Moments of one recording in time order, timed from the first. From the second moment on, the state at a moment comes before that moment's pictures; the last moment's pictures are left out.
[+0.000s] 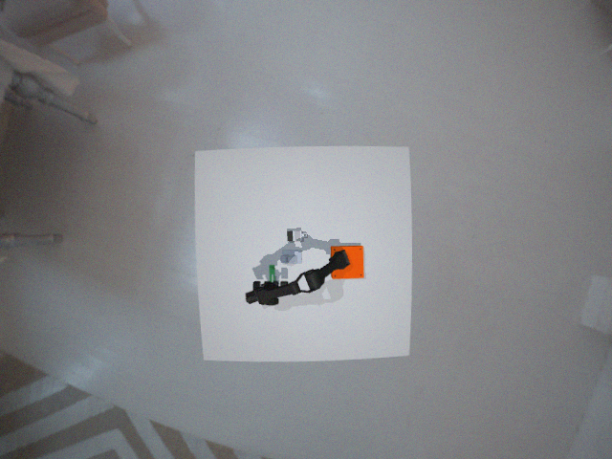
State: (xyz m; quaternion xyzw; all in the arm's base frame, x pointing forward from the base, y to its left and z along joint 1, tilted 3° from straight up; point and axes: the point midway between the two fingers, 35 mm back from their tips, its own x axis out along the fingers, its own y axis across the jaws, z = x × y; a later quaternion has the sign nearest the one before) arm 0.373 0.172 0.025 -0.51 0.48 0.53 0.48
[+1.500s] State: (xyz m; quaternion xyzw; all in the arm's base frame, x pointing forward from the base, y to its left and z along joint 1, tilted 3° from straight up) arm 0.389 0.115 0.015 -0.51 0.49 0.53 0.48
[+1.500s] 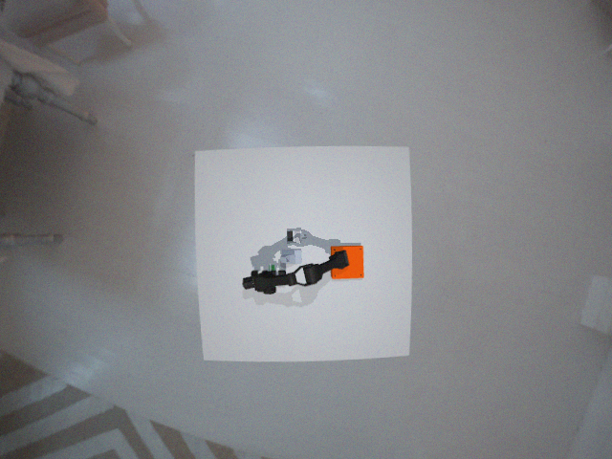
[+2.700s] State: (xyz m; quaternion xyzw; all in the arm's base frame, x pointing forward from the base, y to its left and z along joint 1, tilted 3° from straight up) arm 0.389 0.115 0.005 -0.51 0.48 0.53 0.48
